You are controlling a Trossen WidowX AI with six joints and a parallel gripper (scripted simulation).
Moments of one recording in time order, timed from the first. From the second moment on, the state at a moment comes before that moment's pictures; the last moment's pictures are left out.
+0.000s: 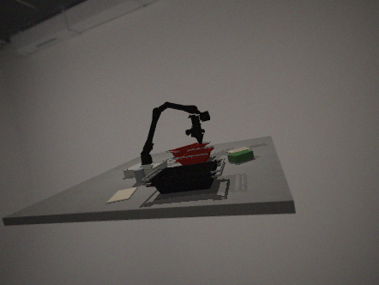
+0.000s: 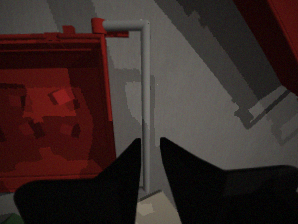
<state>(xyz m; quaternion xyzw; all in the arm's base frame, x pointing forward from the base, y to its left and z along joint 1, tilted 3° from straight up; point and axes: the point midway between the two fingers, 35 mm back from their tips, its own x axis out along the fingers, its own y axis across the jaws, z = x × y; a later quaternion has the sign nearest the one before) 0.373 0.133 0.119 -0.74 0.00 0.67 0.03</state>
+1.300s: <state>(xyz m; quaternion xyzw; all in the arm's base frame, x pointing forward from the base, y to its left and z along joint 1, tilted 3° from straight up) 0.371 0.102 0.104 -0.74 -0.01 0.67 0.02</state>
